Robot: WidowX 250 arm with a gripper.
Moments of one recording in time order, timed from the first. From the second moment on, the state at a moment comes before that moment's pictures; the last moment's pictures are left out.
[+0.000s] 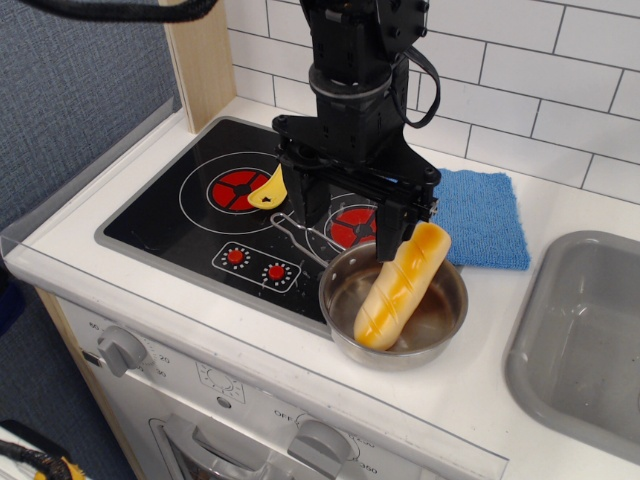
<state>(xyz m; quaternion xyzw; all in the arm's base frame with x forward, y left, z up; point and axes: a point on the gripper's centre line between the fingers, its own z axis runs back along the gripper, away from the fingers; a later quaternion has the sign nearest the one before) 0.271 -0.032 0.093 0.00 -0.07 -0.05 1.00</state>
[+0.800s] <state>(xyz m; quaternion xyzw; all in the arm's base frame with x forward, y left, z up) 0.318 0.022 0.090 0.03 -0.06 0.02 1.00</state>
